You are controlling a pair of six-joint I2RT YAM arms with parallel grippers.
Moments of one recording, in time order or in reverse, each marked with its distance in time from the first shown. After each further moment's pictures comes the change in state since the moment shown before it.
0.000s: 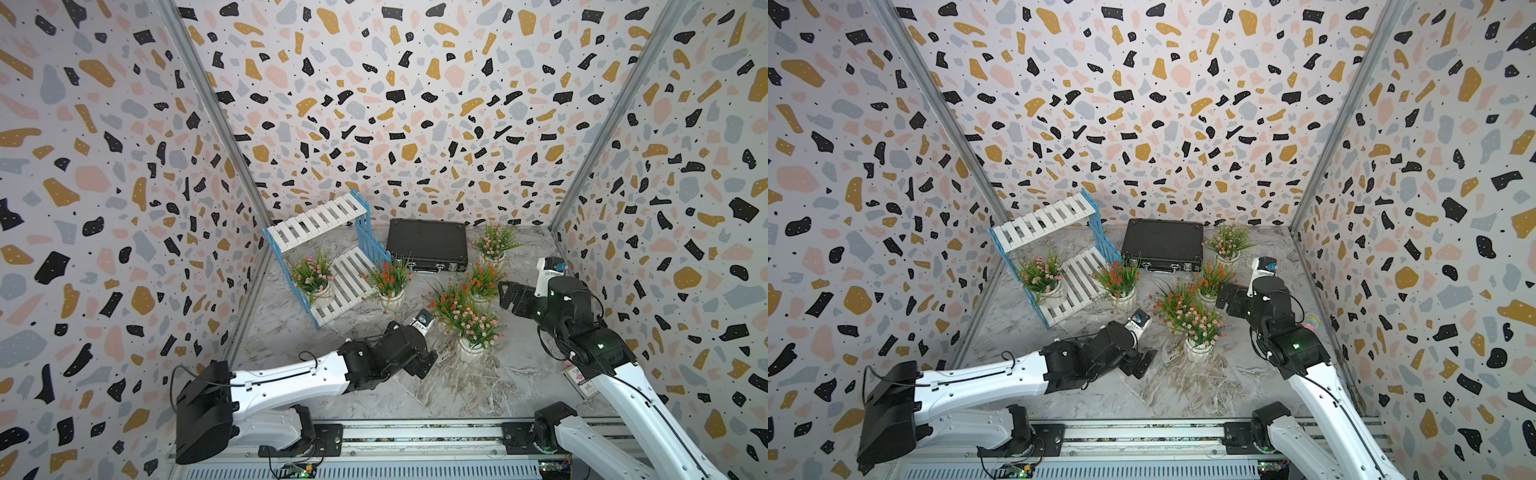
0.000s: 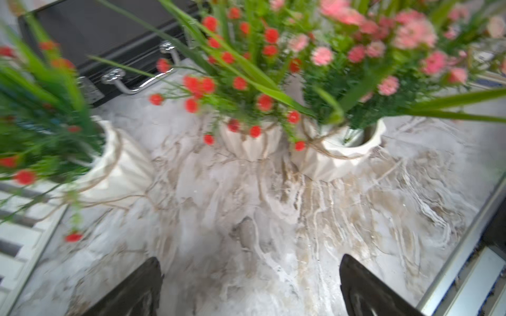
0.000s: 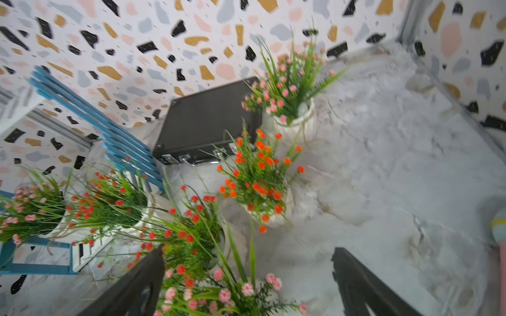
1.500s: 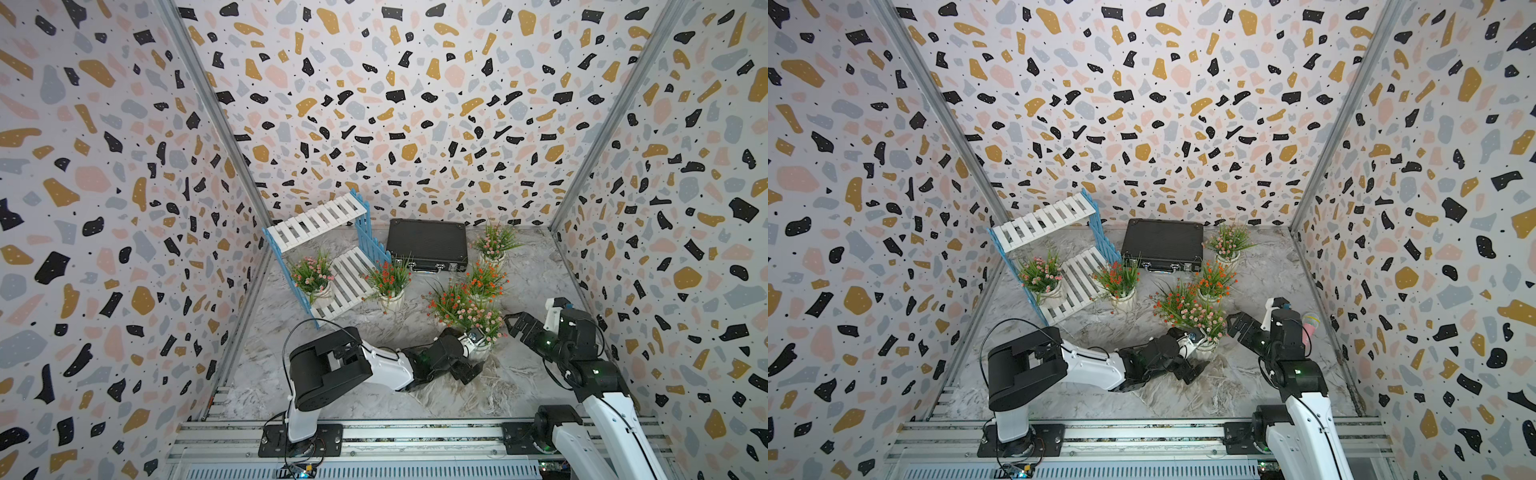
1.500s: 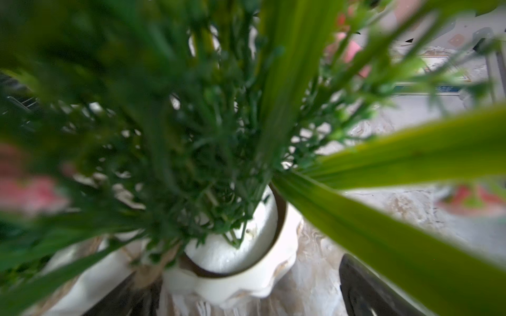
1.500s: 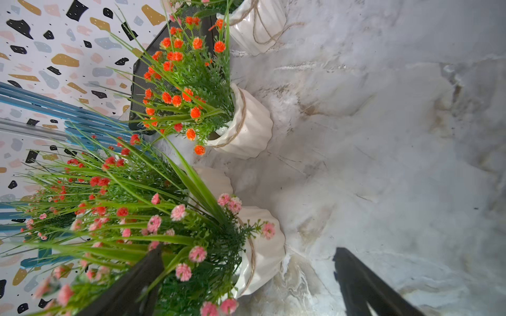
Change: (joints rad) left arm -0.032 0.637 0.117 0.764 0.167 0.214; right arm -0.272 -0.205 -0.320 -0.019 -0.342 0.131
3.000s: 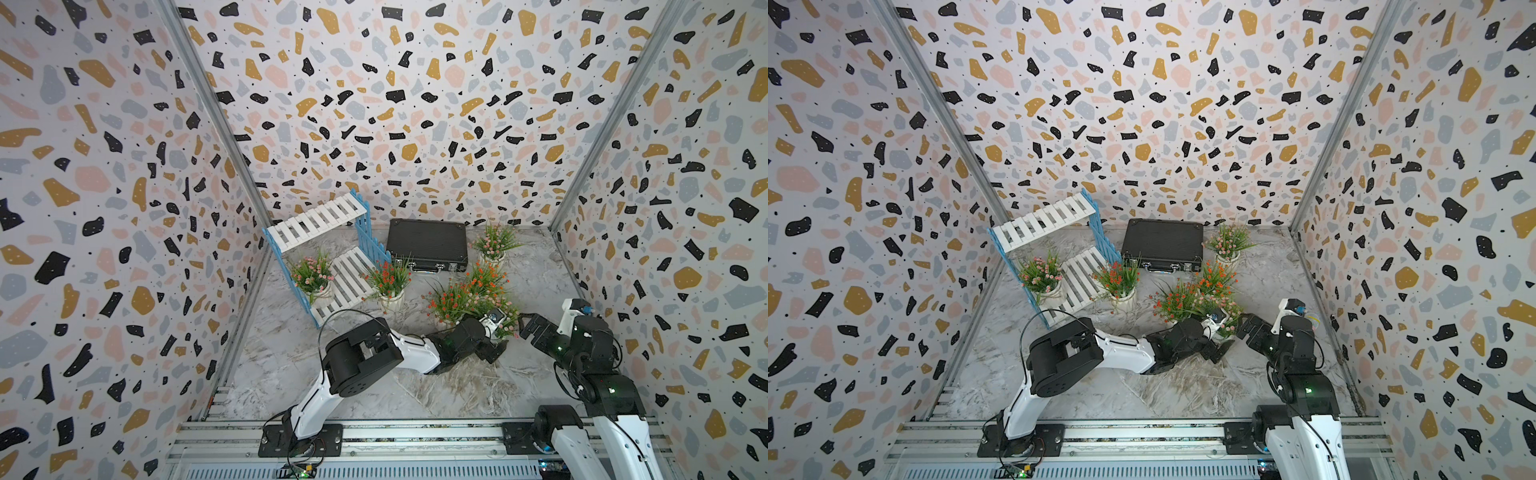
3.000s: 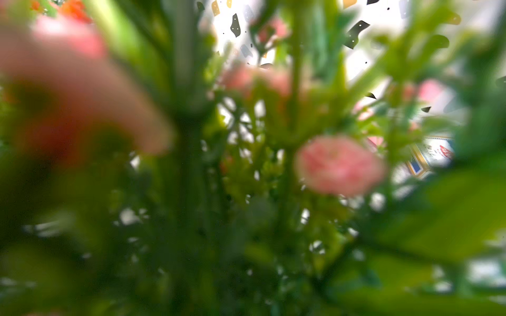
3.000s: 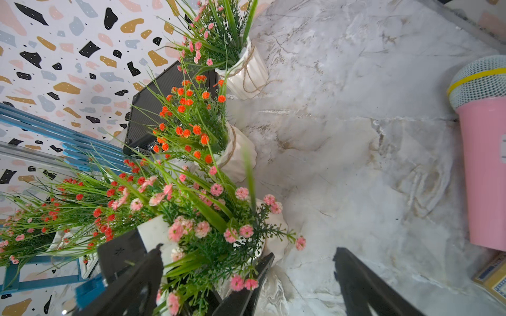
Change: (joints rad) left arm 0.039 0.243 0.338 0.018 0.012 -0.035; right arm -0.006 -0.112 0.081 -0.106 0.139 -0.062
